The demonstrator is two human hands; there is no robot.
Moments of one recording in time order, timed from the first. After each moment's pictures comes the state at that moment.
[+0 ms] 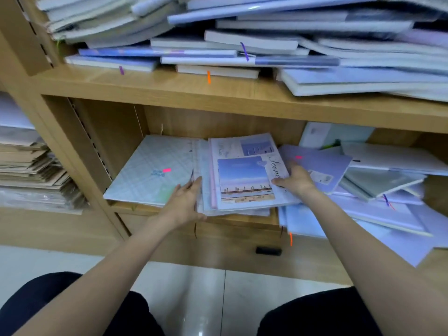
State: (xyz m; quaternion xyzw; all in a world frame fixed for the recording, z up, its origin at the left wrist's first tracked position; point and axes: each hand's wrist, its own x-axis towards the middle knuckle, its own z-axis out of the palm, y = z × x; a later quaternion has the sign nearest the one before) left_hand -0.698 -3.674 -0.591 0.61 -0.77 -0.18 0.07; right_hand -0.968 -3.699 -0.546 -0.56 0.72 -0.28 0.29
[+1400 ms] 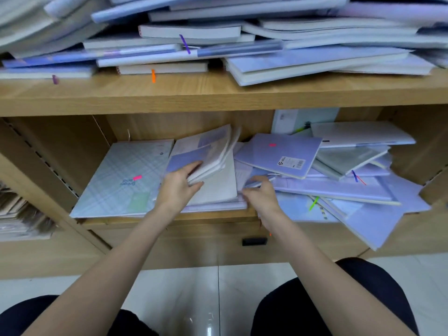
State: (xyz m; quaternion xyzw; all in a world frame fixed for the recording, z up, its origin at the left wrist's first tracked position) left_hand -0.750 -3.692 -0.569 0.54 -0.77 -0.16 0.31; right_hand -0.938 -3.652 -0.584 -0.36 0.68 -0.44 0.45
